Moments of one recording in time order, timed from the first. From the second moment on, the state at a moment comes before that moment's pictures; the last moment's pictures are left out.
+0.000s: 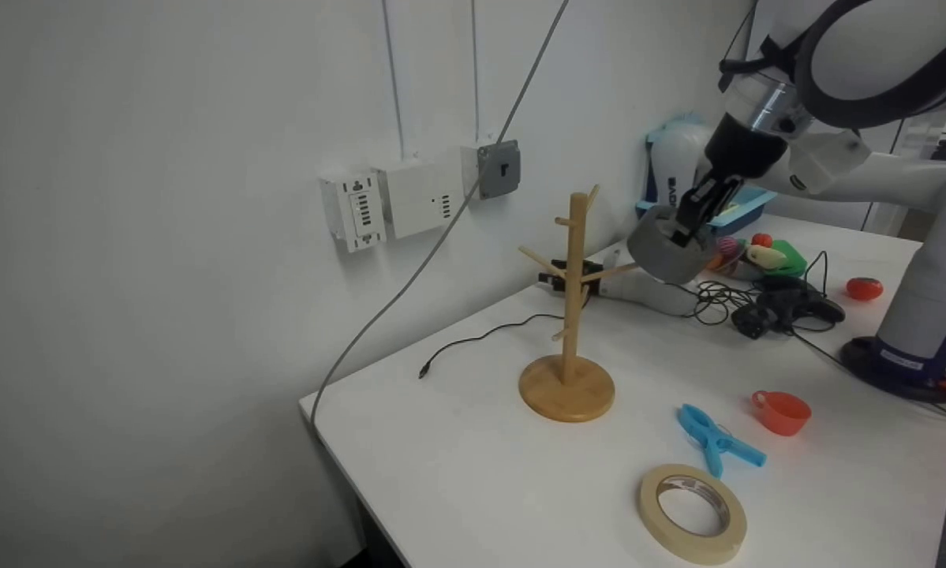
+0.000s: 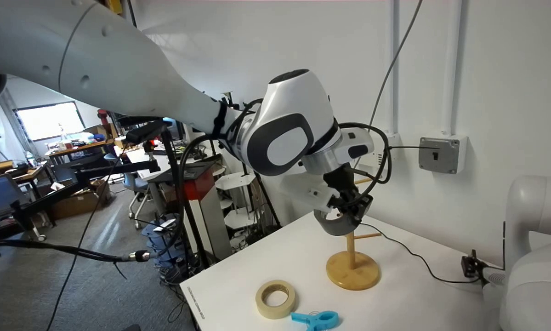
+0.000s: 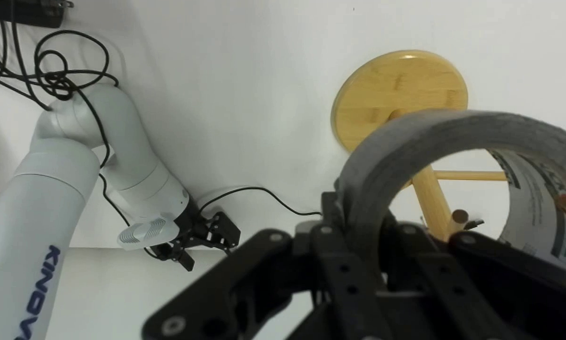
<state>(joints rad) -0.14 0.25 0.00 -1.98 0.04 2.61 -0.19</state>
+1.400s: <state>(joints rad) -0.14 0.41 0.05 -1.87 0.04 2.64 -0.19</state>
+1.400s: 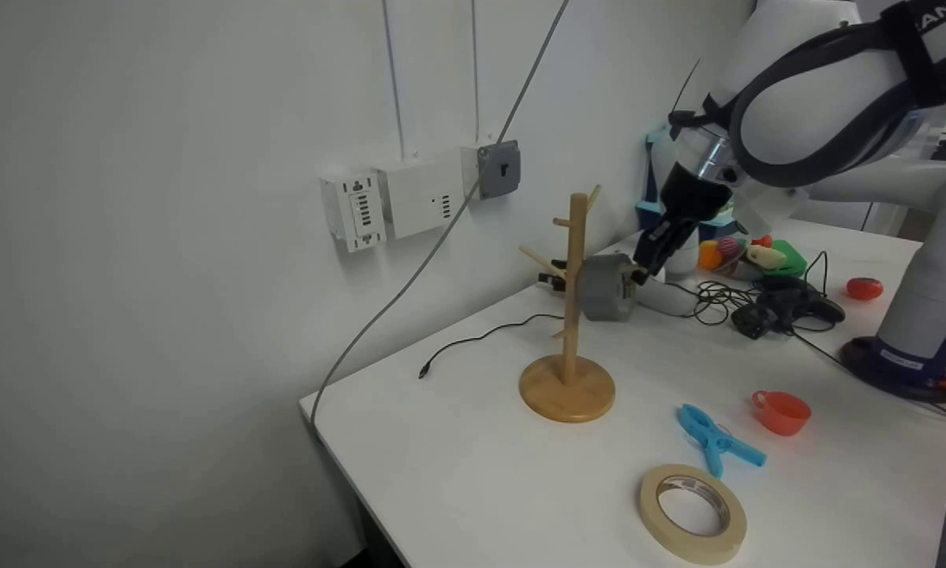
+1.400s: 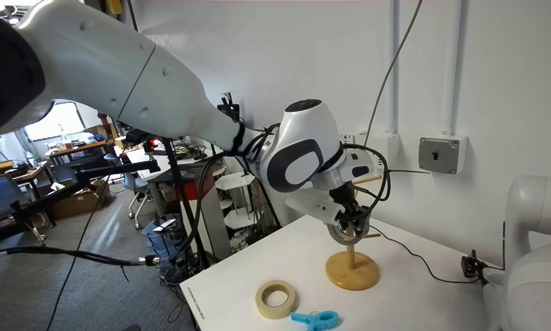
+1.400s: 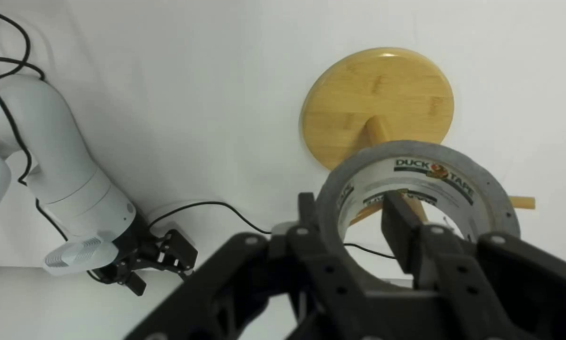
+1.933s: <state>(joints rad) -0.14 0.43 0.05 -1.85 0.04 2.64 -0.19</state>
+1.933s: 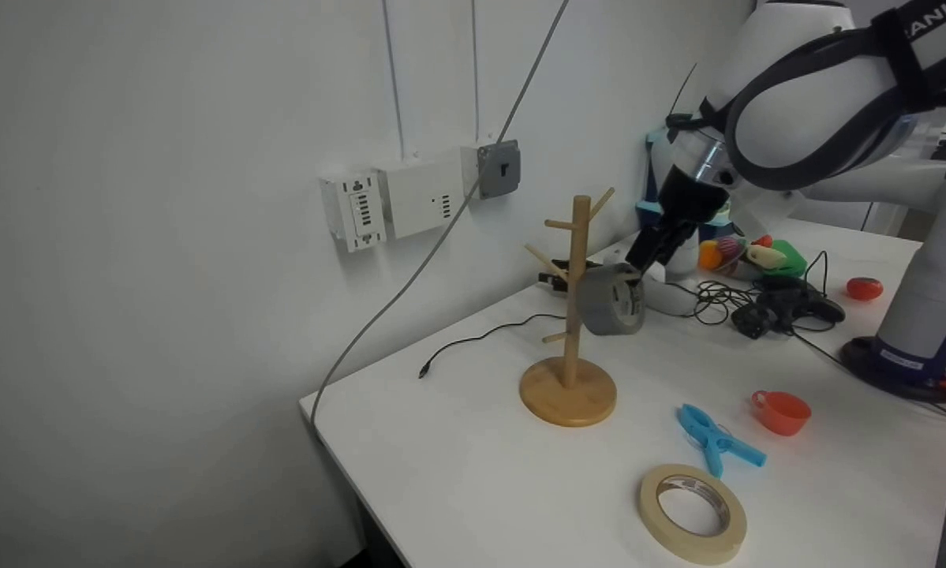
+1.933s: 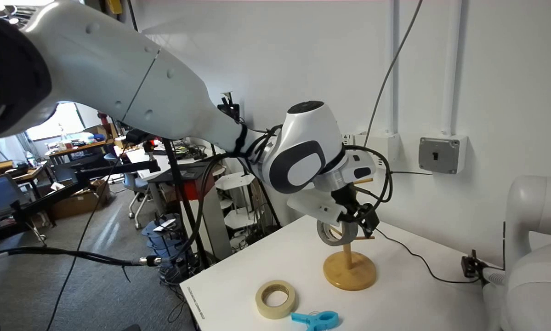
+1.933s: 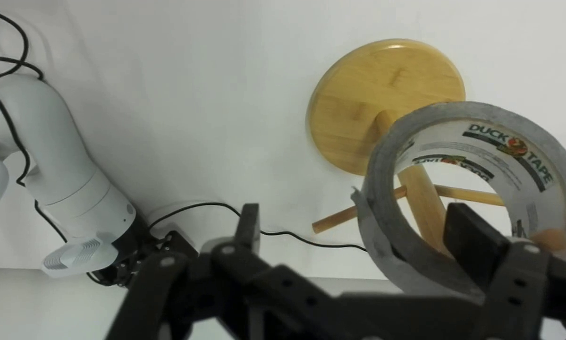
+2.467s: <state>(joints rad) -0.14 0.41 0.03 -1.86 0.04 2.63 -0.19</state>
